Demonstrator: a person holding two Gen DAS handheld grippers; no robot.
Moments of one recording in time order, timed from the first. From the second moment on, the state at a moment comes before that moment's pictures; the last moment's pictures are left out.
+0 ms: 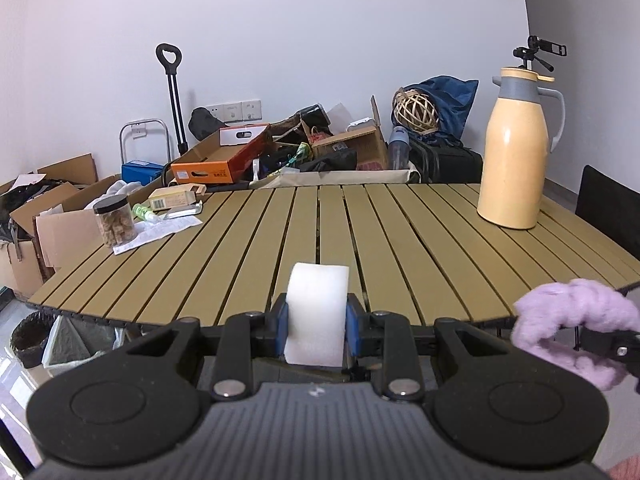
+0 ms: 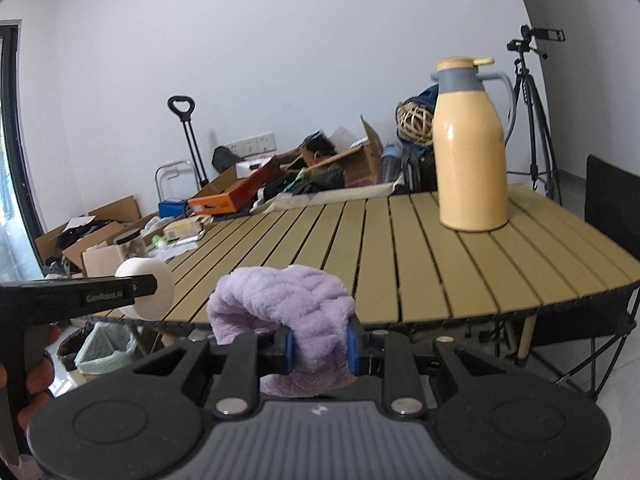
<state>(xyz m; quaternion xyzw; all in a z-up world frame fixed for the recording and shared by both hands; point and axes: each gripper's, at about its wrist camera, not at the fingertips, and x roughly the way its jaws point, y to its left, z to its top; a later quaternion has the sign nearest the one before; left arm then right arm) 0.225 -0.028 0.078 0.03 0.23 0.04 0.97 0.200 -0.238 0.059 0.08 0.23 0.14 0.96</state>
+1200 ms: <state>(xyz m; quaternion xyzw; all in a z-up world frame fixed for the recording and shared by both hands) 0.191 -0.005 -0.087 0.00 0.42 0.00 0.91 0.182 -0.191 -0.112 0.06 0.42 0.15 0.89</state>
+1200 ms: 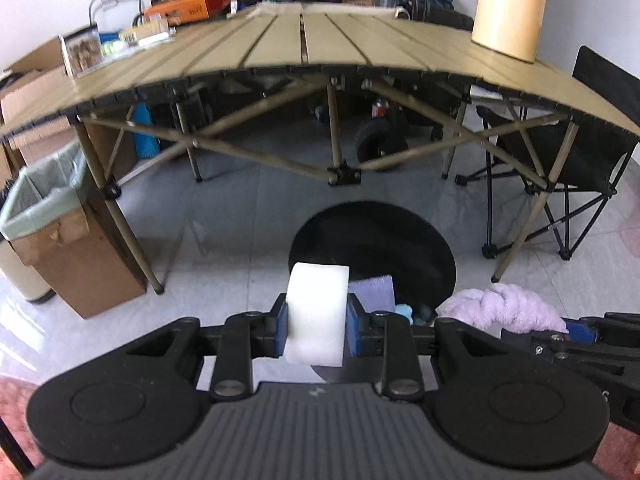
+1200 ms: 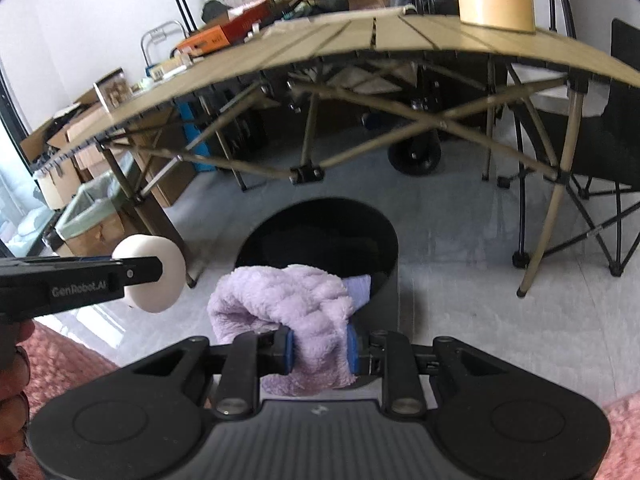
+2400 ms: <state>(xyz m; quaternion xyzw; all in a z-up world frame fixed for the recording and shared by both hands) 0.302 -0.034 -0.142 -0.01 0.52 -0.03 0.85 0.232 -0.237 -0.182 0.07 0.49 0.05 0.87</state>
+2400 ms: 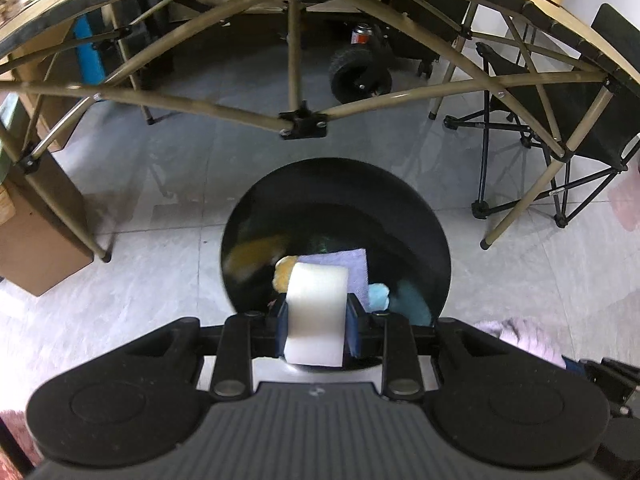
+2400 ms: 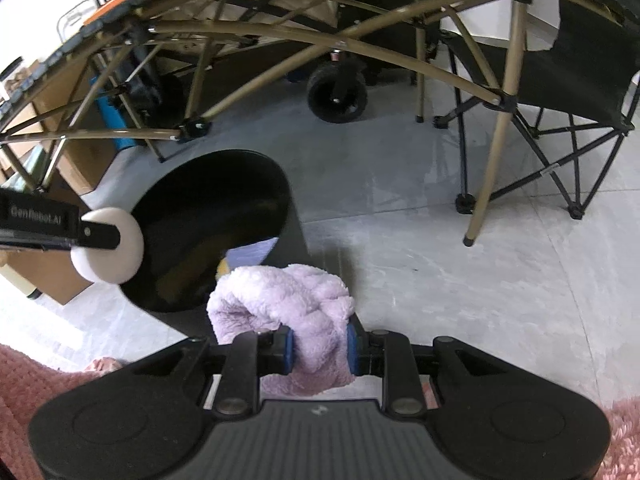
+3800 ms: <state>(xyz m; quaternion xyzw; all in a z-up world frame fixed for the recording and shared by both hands) 0.351 -0.046 -0.159 0.00 0.55 0.00 0.84 0.247 -0.271 -0.199 0.09 0.50 0.01 0.86</state>
